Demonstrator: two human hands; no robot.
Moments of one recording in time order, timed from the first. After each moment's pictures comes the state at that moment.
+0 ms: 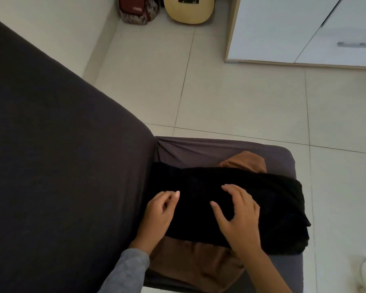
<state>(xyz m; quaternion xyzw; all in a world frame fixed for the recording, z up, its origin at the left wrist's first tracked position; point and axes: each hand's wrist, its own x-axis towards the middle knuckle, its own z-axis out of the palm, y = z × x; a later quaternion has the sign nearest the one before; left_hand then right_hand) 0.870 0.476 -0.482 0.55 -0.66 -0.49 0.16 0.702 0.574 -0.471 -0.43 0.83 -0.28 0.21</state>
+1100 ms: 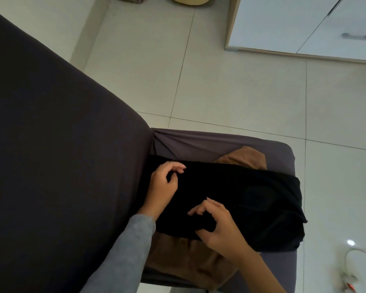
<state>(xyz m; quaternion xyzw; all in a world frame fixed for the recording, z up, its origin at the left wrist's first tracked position) 0.837 0.428 -0.503 0.50 -0.69 -0.47 0.21 0.716 0.567 -0.475 -0.49 0.66 -0.34 0.45</state>
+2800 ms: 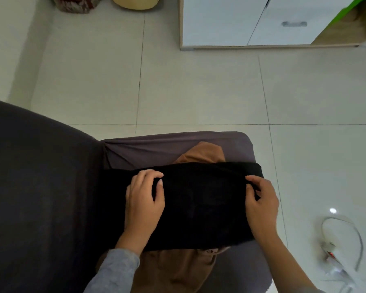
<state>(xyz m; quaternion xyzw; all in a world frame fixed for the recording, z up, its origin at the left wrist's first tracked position) 0.790 0.470 -0.480 0.48 -0.82 -0.29 0.16 0.602 0.617 -0.494 -0.17 0.88 -0.40 0.18</state>
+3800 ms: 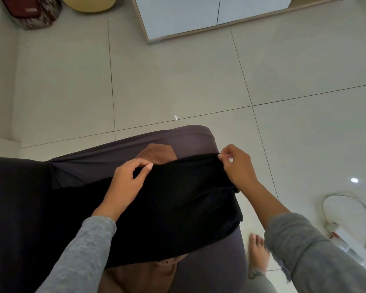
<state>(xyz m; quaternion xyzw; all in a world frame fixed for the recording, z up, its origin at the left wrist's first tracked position) 0.687 0.461 -0.499 0.44 -0.80 -0.41 0.03 0.474 0.619 -0.555 -0.21 0.87 -0.31 0.32</state>
